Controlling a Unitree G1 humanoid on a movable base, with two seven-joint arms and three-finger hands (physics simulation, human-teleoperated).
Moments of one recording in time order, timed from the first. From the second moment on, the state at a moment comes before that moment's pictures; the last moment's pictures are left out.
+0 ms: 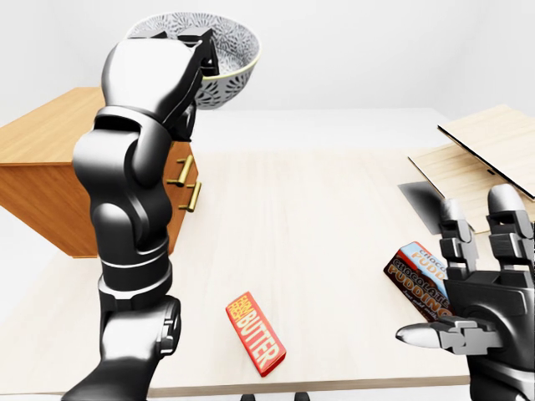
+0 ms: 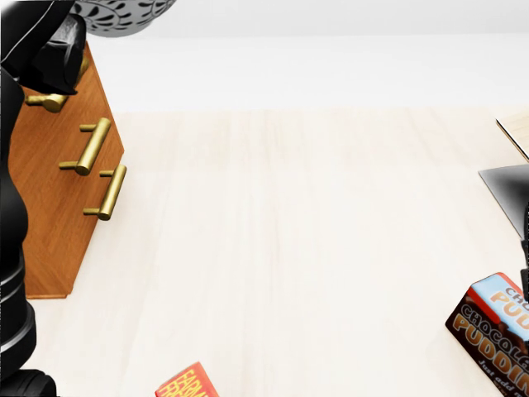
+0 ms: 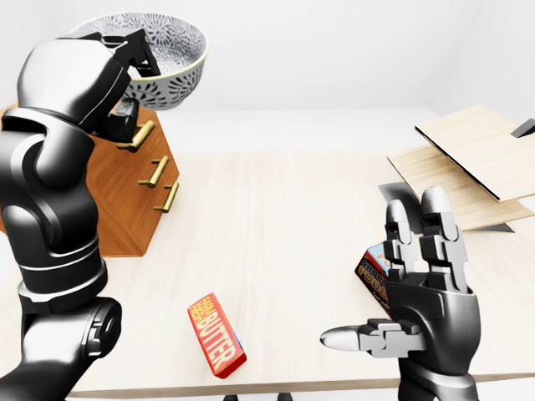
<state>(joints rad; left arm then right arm) -0.91 0.26 0.09 -0.23 1.28 0.09 -0.63 0.39 0.16 -0.42 -0.89 0.40 0.09 0.41</state>
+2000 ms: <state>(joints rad) -1.22 0.82 0.18 1.06 0.52 0.09 0.08 0.45 0.15 -0.29 -0.83 0.32 0.09 0.40</state>
